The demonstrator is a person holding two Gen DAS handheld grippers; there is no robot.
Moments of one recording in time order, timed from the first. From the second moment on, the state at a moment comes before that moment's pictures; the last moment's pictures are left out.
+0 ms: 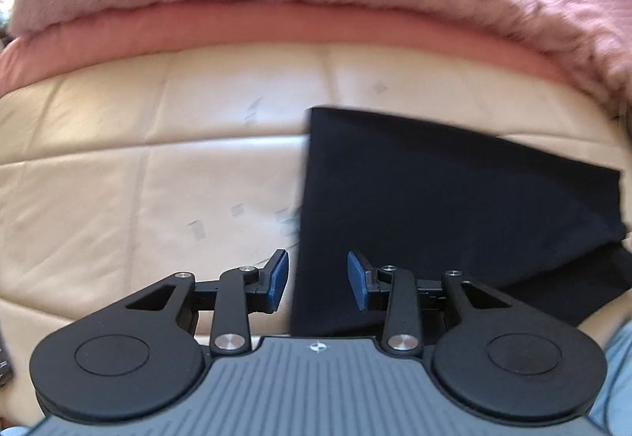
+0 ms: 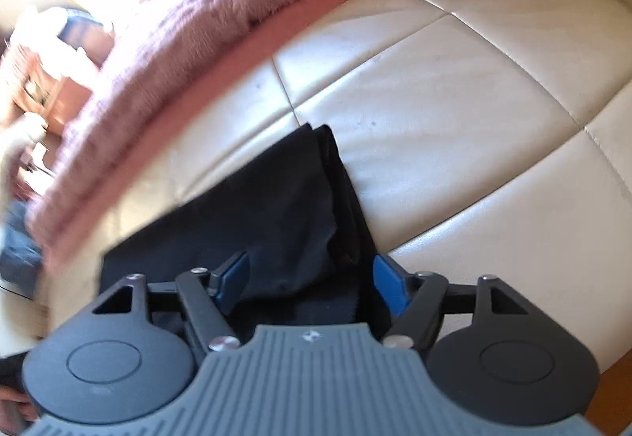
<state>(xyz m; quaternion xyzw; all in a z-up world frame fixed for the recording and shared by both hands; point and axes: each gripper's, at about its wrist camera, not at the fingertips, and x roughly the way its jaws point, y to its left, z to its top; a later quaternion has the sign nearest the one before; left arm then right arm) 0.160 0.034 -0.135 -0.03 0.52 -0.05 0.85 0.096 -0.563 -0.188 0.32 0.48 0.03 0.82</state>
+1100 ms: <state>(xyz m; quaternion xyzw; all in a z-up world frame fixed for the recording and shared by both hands) 0.195 -0.079 -0.189 0.03 0.56 -0.15 0.82 0.155 -0.615 -0.277 0.49 0.48 0.20 0.70</state>
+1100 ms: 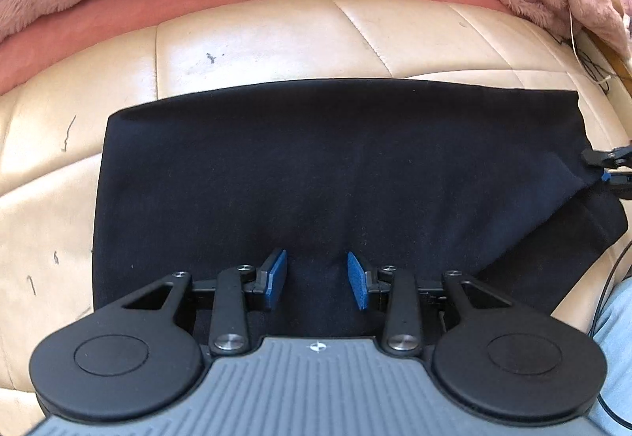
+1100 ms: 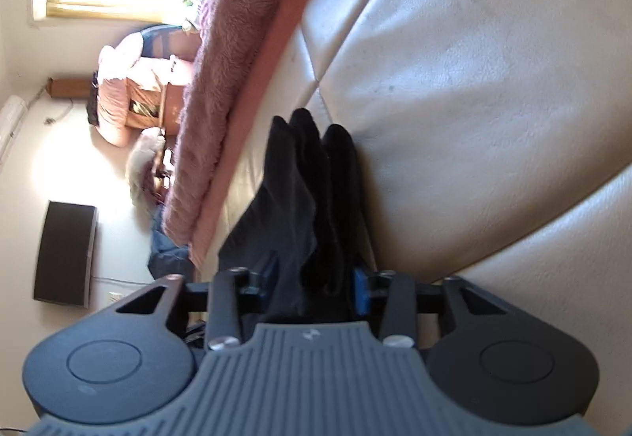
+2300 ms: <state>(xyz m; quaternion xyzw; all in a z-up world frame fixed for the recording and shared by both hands) 0.258 -0.072 -0.158 -0.01 0.47 -0.21 0.86 0.187 -0.462 -0.043 0.32 0.46 0.24 0.79</state>
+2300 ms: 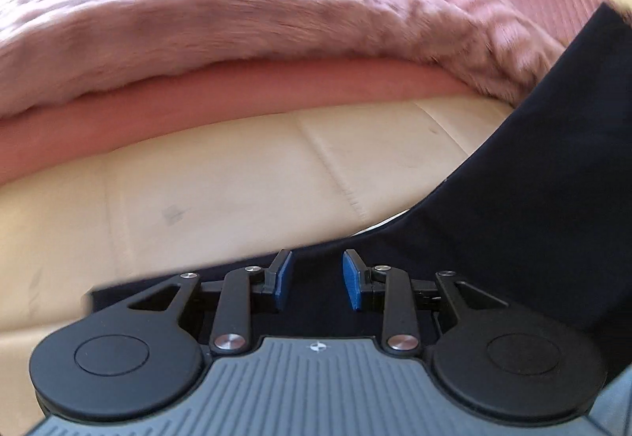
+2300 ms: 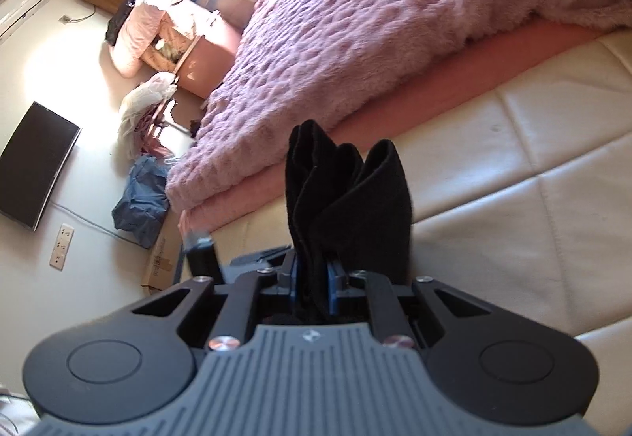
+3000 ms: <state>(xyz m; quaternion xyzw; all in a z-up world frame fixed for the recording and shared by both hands) 0.158 0.099 -0.183 -0.22 0.51 -0.11 0.82 0.232 -0.204 -0.168 0.30 0.60 0.21 0.71</state>
